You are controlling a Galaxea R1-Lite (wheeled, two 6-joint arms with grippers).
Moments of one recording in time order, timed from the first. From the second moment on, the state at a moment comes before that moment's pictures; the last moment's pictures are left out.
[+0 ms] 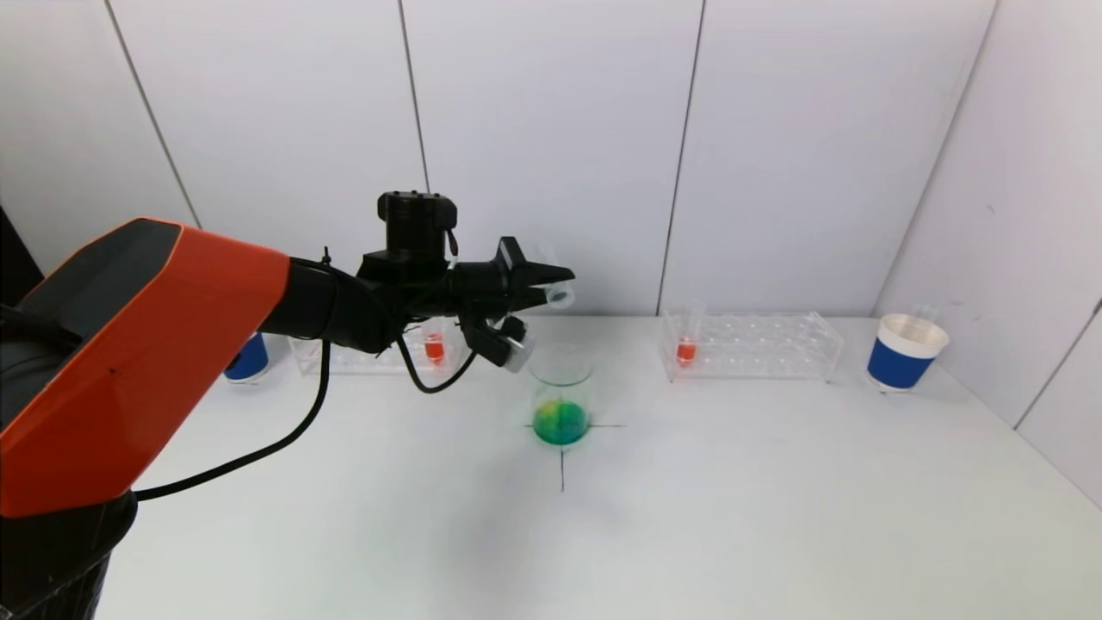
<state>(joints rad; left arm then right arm) -0.38 2.24 -1.58 -0.48 -0.77 2.02 0.00 0.00 0.00 -0.01 0.03 -0.04</state>
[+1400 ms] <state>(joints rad) -0.37 2.22 -1.58 -0.45 -0.77 2.05 0.00 0.00 0.00 -0.01 0.03 -0.04</state>
